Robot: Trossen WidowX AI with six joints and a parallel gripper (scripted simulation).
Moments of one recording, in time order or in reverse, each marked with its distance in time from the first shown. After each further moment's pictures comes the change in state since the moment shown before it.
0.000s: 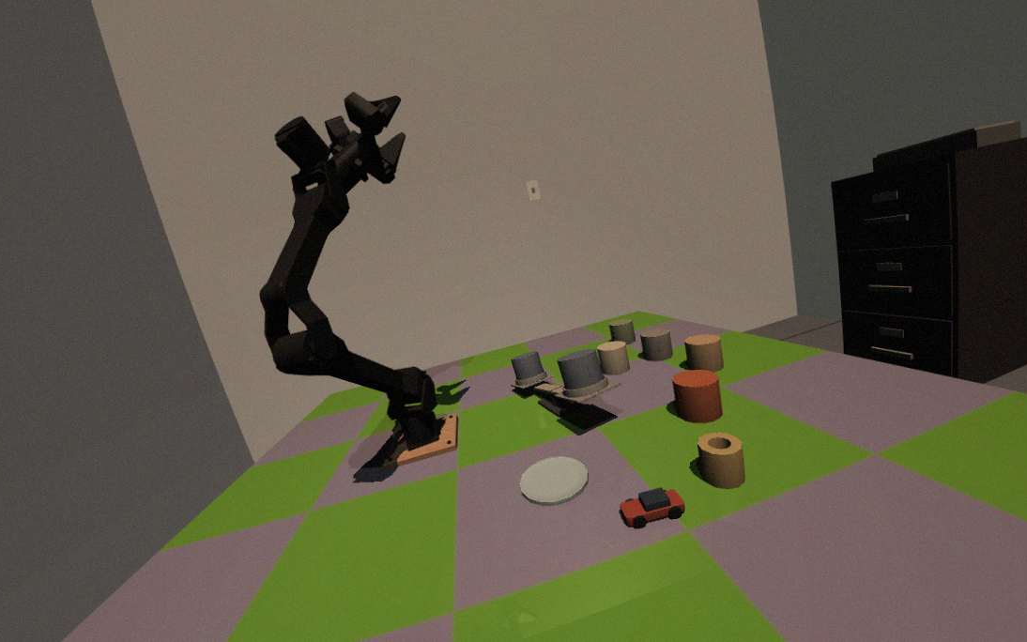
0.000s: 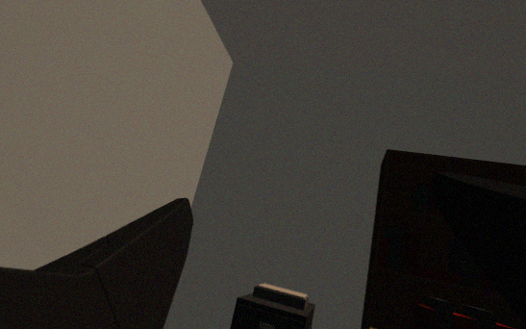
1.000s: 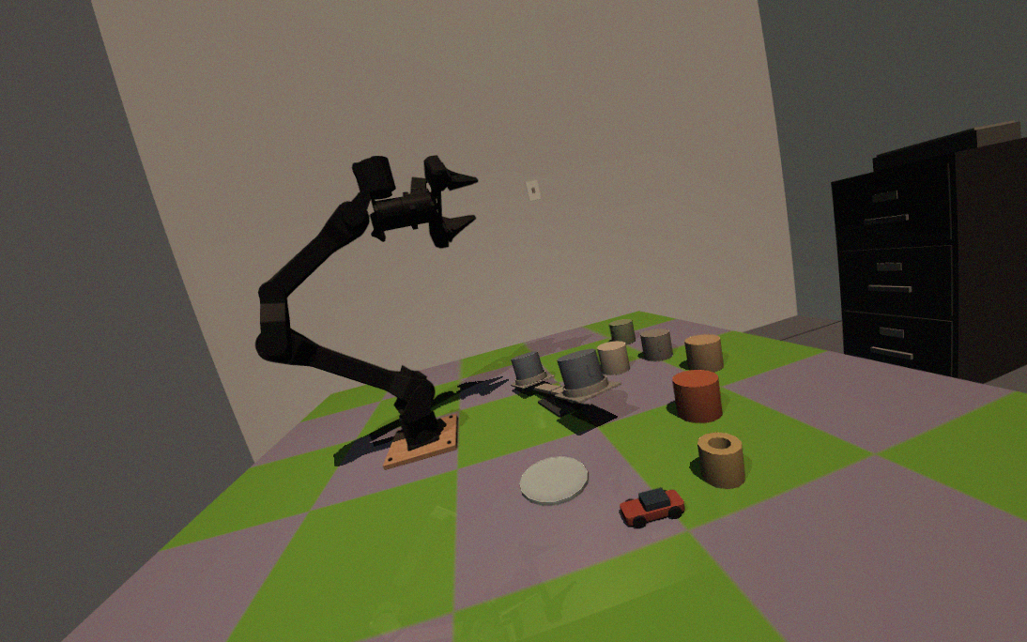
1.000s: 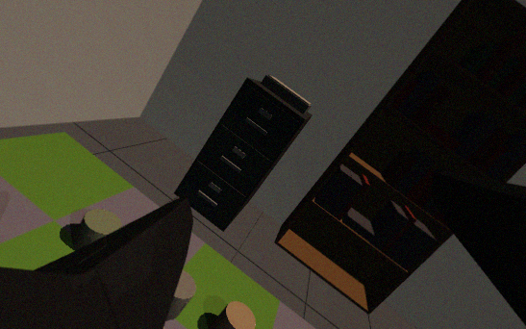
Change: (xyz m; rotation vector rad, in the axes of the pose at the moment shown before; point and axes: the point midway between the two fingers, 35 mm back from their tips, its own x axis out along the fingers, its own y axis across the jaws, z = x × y) arm -0.007 0.062 -0.175 -0.360 0.582 0.212
